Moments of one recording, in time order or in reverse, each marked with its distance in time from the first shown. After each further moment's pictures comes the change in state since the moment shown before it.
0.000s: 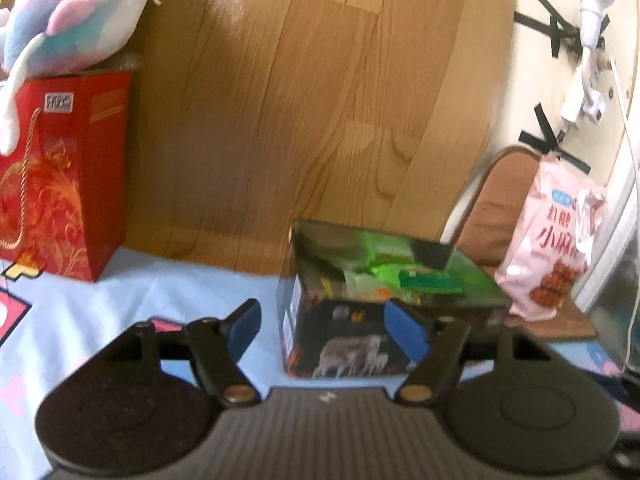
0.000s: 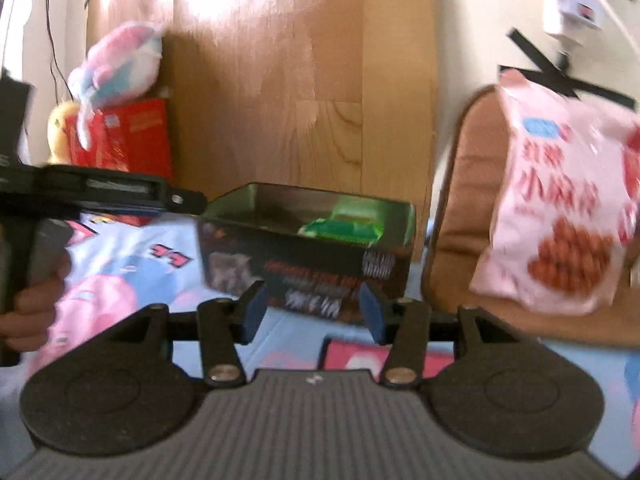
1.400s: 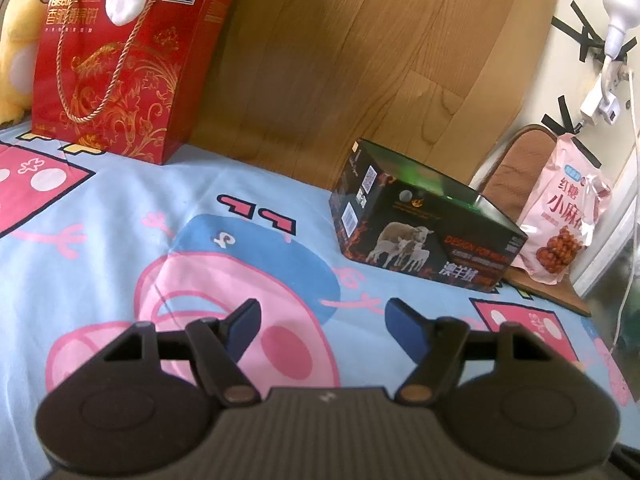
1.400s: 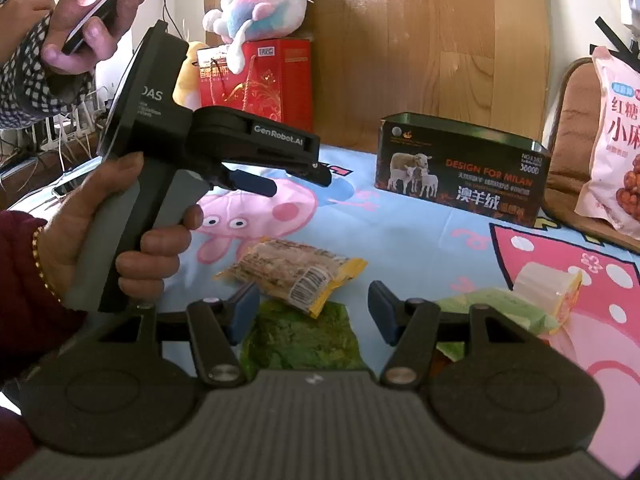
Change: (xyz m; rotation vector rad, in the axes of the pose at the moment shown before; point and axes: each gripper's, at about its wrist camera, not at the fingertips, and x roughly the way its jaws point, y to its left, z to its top) left arm -0.043 0.053 -0.070 -0.150 0.077 -0.002; right arm -0.026 0.096 -0.063 -0.123 0.112 0.184
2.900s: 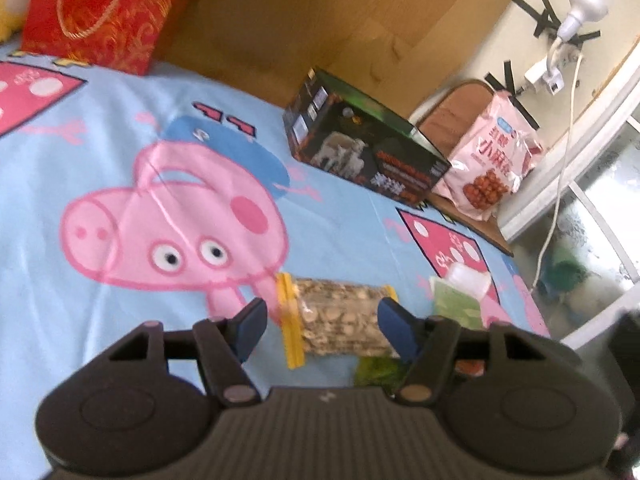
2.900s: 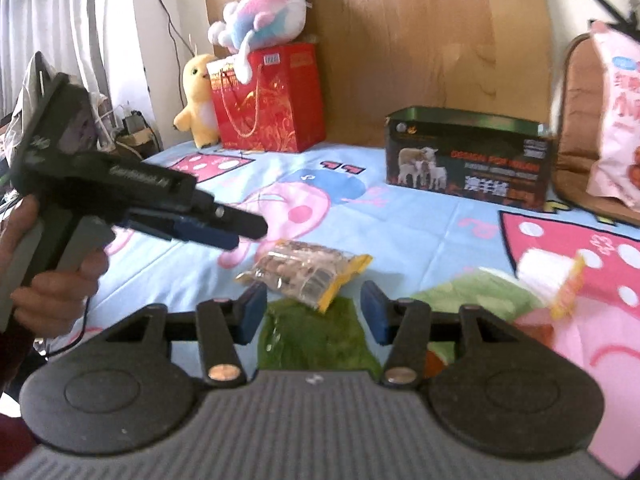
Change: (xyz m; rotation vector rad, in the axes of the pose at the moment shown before) left arm -0.056 0.012 -0.034 -0.065 0.231 -0.211; right arm 0.007 -0.019 0.013 0.074 0.063 0.117
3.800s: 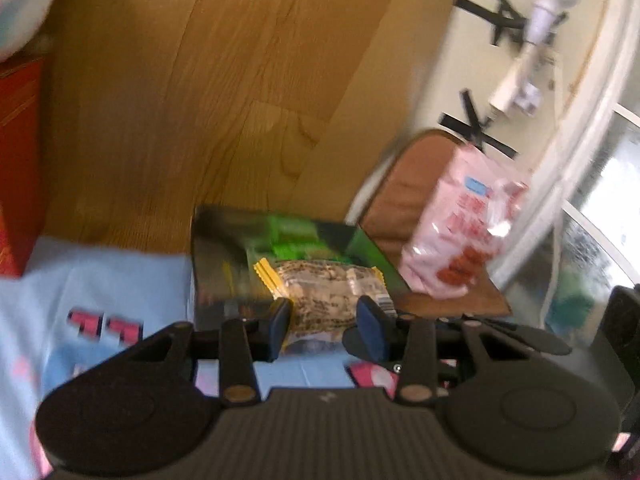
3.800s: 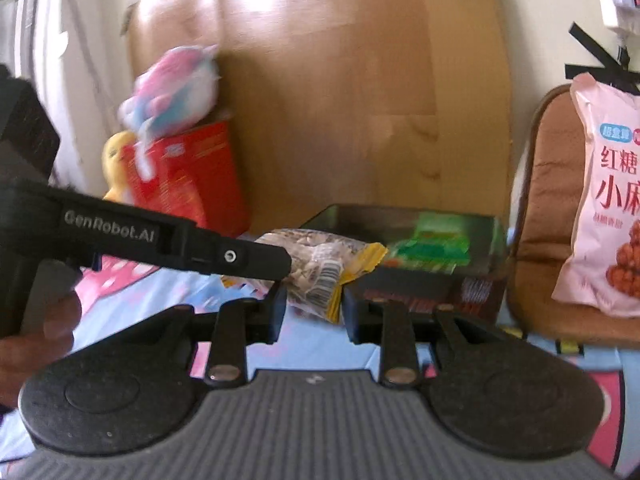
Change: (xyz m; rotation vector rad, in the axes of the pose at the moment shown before) left arm 0.086 -0.093 0.152 0.219 -0.115 0.006; right arm 0.040 -0.101 0.115 0.063 -0.172 -0.117
